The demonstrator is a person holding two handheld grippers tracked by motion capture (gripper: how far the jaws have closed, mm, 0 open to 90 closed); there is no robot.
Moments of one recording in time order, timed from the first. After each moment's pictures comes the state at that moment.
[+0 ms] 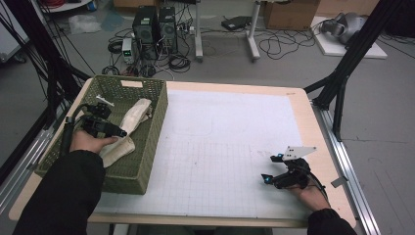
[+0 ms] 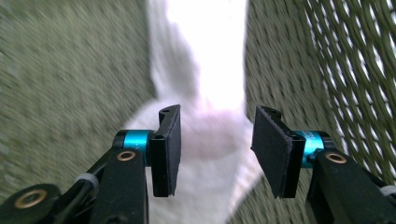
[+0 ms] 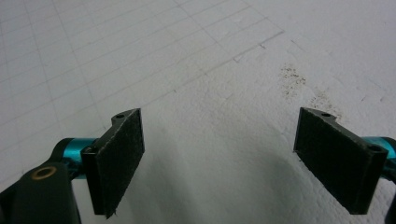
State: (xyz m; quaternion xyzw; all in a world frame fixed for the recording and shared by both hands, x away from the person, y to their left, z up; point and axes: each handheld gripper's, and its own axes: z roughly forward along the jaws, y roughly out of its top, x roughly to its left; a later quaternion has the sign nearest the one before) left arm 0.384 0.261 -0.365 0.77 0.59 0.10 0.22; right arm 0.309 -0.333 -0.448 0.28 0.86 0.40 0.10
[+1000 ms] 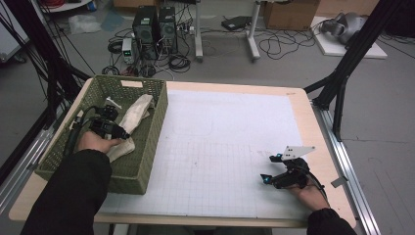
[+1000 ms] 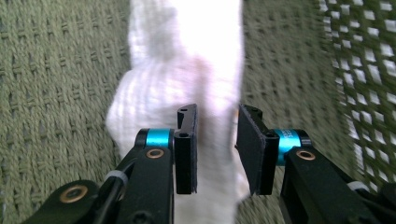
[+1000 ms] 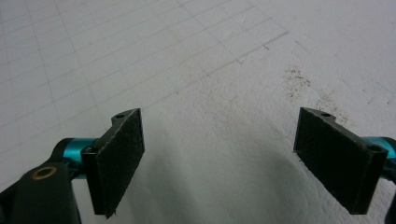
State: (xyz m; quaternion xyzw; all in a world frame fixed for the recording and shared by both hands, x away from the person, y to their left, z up) left arm 0.392 0.244 -0.371 0.77 0.59 0.10 0.19; right arm 0.310 -0.331 -0.448 0.28 0.87 0.40 0.09
